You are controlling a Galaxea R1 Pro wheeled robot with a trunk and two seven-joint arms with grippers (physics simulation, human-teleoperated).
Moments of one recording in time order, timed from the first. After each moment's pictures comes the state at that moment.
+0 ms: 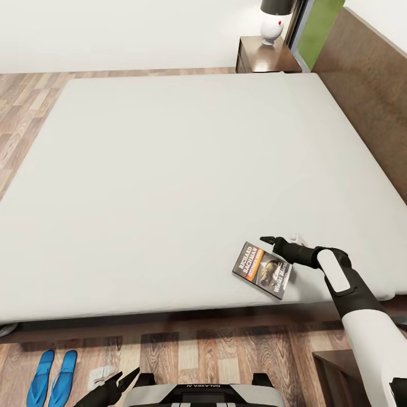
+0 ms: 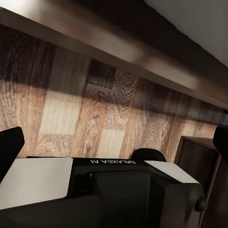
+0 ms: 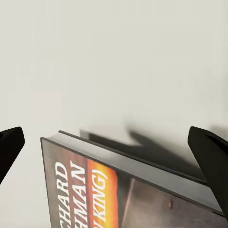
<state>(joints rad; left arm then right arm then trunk) -0.27 0.13 0.40 -0.46 0.17 -0.01 -0.93 -0.82 -0.21 -0.06 -0.94 -0.84 0.83 0.12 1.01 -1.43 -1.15</state>
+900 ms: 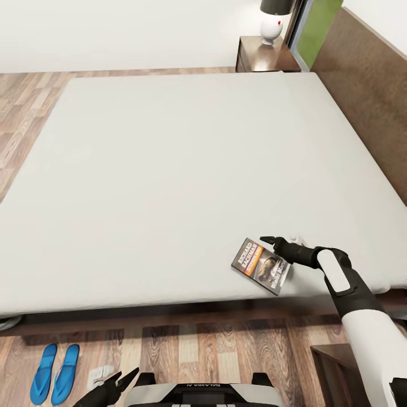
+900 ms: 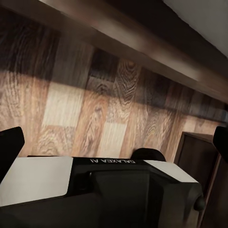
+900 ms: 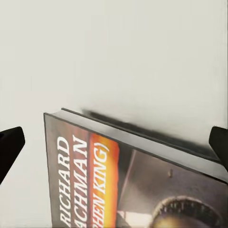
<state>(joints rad) -0.27 0.13 0.40 -0.46 0.17 -0.01 -0.93 -0.82 -0.21 -0.06 -0.94 -0.85 0.83 0.12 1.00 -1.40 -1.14</state>
